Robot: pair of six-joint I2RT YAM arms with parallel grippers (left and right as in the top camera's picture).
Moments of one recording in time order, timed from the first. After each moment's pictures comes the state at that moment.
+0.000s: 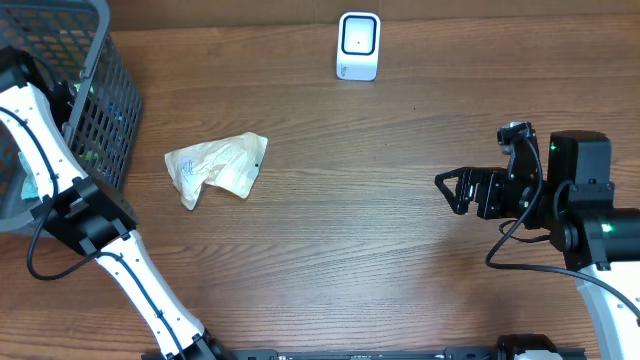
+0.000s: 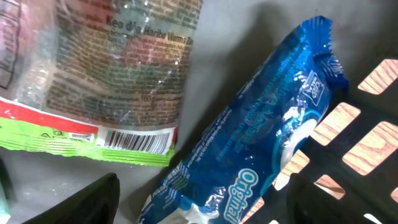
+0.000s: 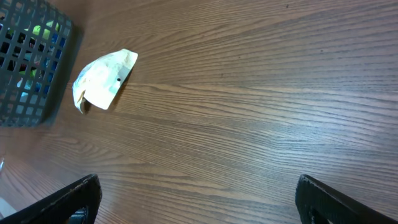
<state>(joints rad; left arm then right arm) 0.57 2.73 2.87 -1.63 0.14 -0.02 0.03 1.07 1.03 -0.88 -0.53 0.15</state>
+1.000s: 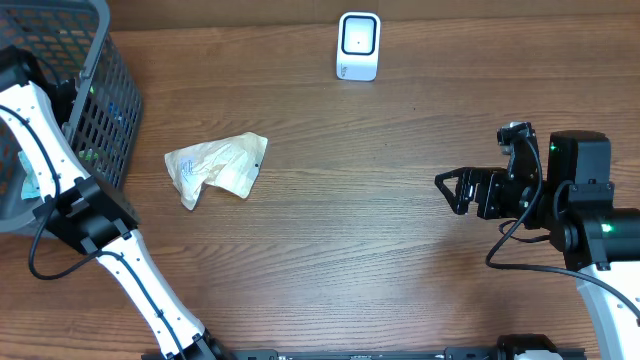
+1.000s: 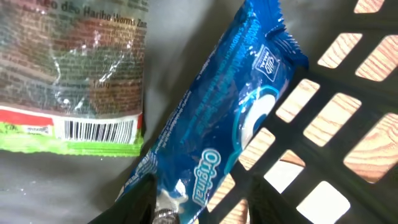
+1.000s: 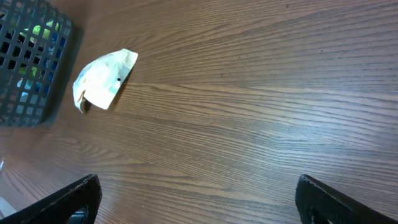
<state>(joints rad) 0.57 2.73 2.89 -1.68 0.21 0.02 0.03 1.07 1.03 -0.88 -0.53 0.15</state>
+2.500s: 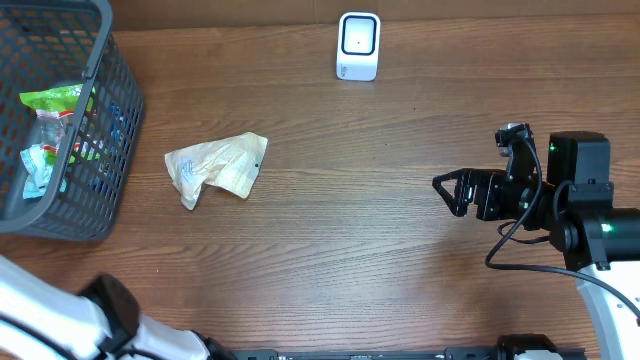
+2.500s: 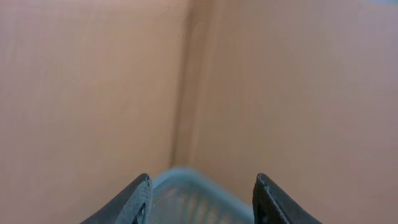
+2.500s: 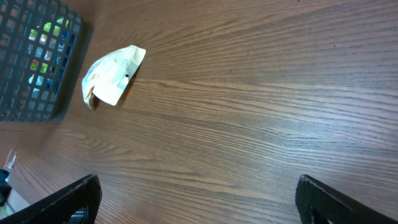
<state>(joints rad) 0.77 1.86 2.88 -1.10 0.23 -0.16 0.03 1.07 1.03 -0.89 -0.56 0.15</state>
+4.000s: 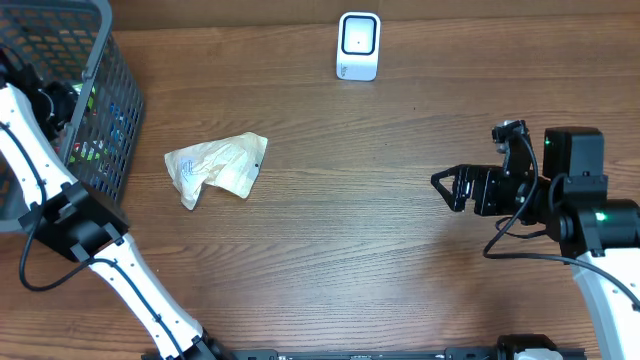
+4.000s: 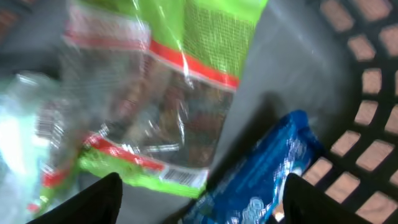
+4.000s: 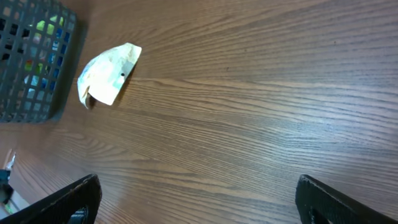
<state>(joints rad) 0.61 2.64 2.83 -1.47 0.12 -0.08 0.03 1.12 1.03 -0.87 -0.56 0.15</state>
